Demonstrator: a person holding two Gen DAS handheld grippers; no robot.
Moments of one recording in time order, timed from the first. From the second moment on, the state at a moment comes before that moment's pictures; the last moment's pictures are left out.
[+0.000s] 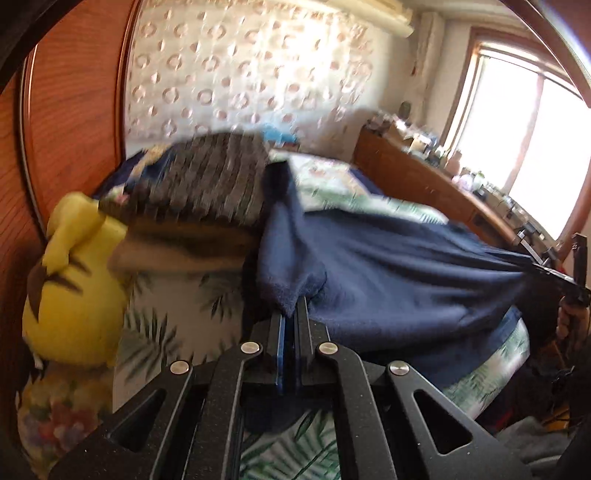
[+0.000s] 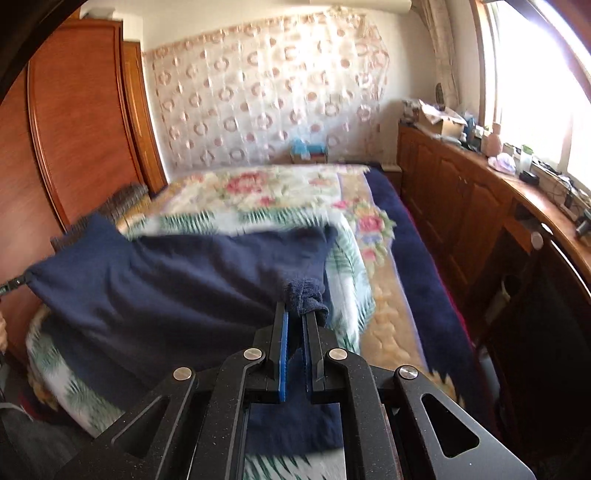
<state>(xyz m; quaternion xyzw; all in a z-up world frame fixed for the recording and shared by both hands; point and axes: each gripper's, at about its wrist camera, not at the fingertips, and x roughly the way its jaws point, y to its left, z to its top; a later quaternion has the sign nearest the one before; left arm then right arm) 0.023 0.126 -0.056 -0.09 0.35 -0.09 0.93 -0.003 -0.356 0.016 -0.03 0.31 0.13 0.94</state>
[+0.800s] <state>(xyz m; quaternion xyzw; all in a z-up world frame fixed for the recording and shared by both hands) 0.030 0.132 -0.086 -0.08 0.37 -0.04 0.92 -0.001 -0.284 -0.021 -0.07 0.34 0.16 0.92</state>
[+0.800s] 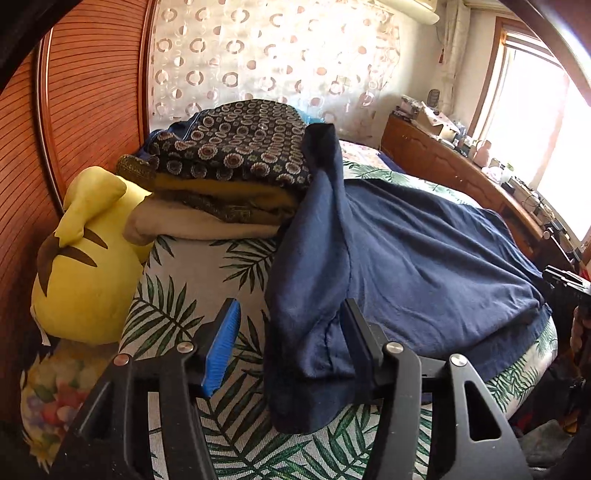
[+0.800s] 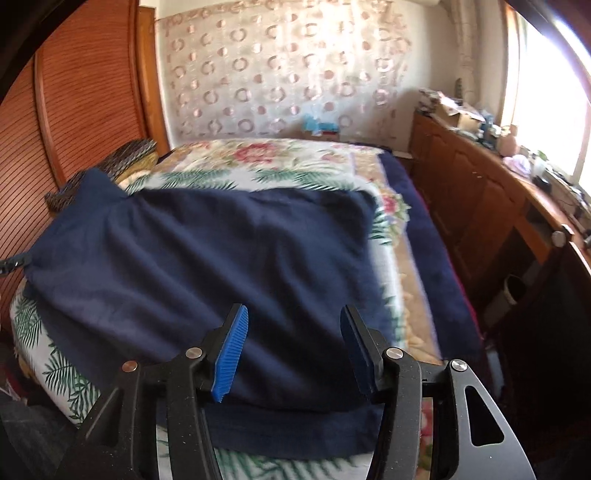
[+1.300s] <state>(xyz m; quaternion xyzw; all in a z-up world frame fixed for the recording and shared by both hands) 0.028 0.132 -0.095 -0.07 0.38 -0.03 0.92 0.017 -0.241 -0.065 -0.08 0.38 0.19 0.90</state>
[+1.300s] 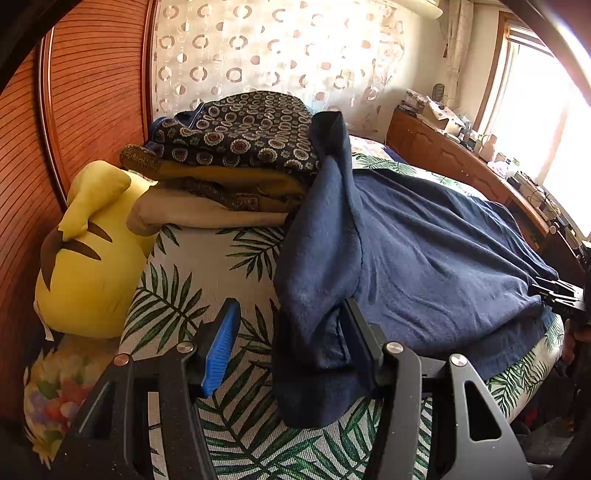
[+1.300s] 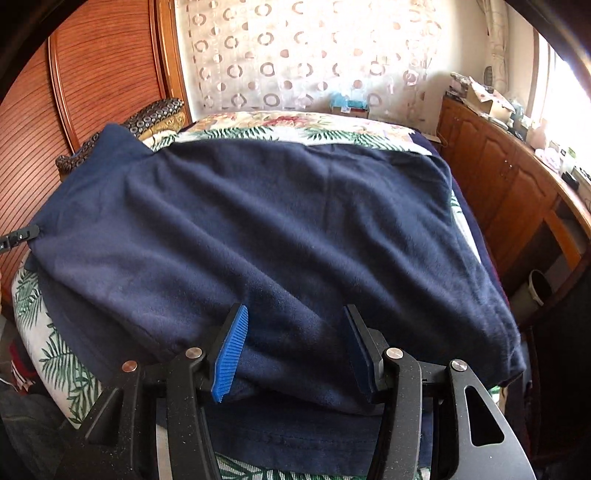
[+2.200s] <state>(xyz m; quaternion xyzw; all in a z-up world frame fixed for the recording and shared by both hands) 0.032 0.121 -0.117 -0.08 0.41 -0.04 0.91 -0.009 -0.248 -0.069 -0.08 0.34 0.18 0.92</state>
